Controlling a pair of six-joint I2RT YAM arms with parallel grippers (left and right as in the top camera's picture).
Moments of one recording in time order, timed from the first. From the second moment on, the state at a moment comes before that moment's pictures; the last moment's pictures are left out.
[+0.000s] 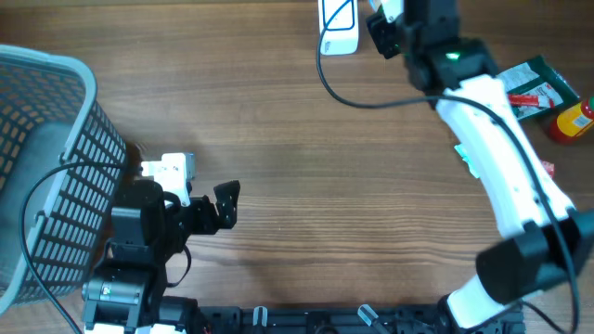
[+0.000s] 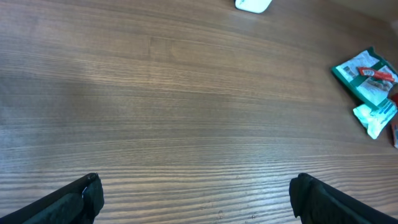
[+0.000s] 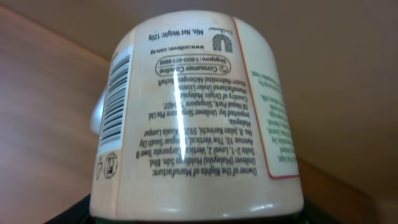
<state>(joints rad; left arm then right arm) -0.12 0.64 0.68 -0.73 0.23 -0.29 0.31 1.77 1.70 -0.52 0.28 -0.36</state>
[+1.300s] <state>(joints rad) -0.12 0.64 0.68 -0.73 0.23 -0.29 0.50 2.46 1.69 0.69 1.06 -1.96</state>
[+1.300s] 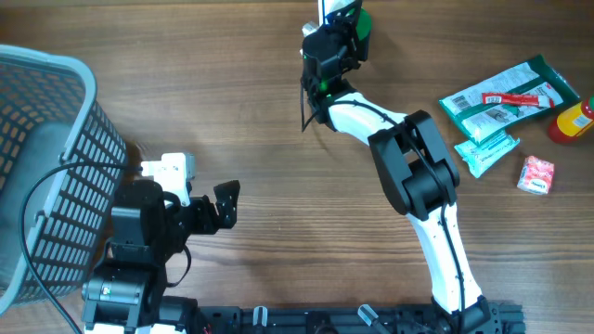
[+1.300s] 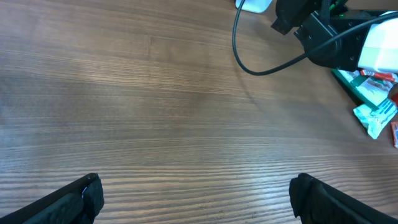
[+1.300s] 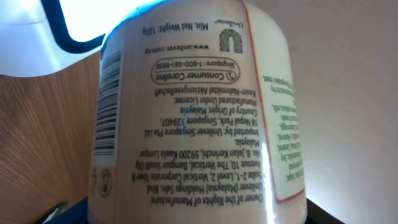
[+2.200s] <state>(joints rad) -0.12 0.64 0.68 -0.73 0.23 -0.29 0.44 2.43 1.69 0.89 1.10 -1.66</state>
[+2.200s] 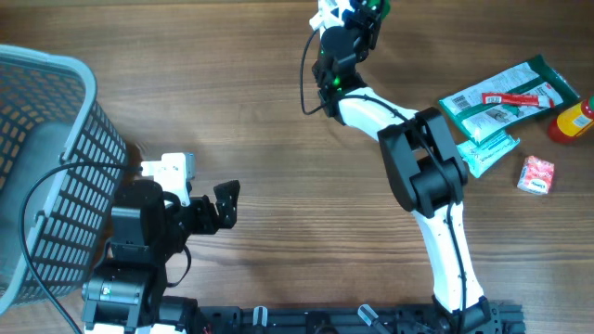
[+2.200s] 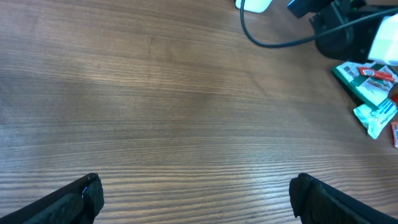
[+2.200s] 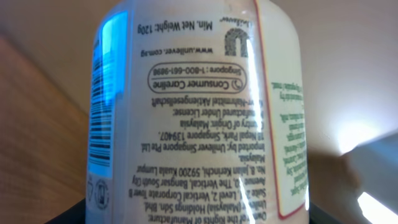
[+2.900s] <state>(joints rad) -0.12 0.64 0.68 -0.73 0.23 -0.29 -0.33 1.74 1.70 -1.00 -0.08 -0.07</state>
